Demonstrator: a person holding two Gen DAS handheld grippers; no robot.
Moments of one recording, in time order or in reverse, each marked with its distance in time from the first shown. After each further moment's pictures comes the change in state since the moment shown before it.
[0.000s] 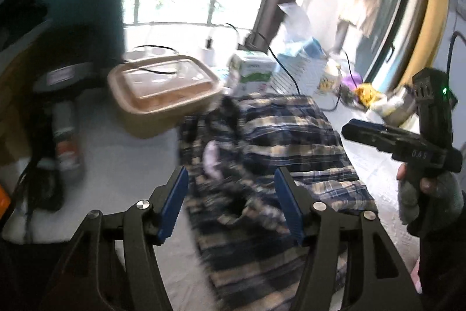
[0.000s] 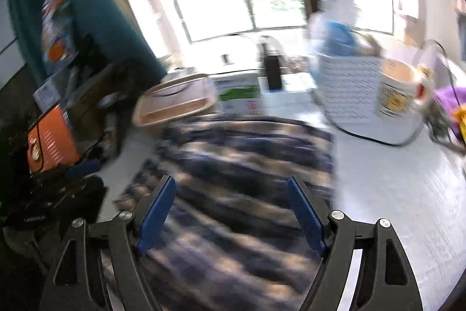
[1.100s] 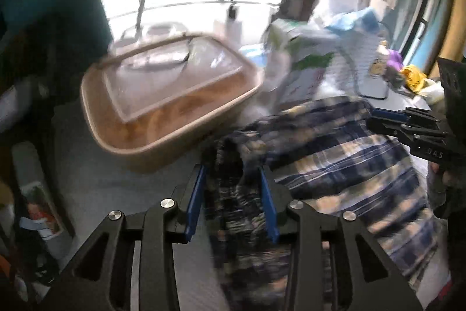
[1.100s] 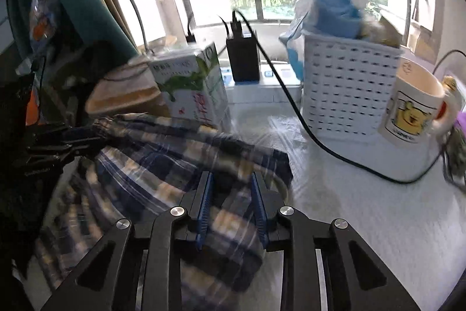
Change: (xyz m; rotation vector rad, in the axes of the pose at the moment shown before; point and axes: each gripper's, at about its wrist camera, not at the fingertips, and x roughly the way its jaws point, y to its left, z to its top) left arm 0.093 0.035 0.039 0.017 0.125 0.125; right arm 0.082 -0.052 0.025 -0.151 0.078 -0.012
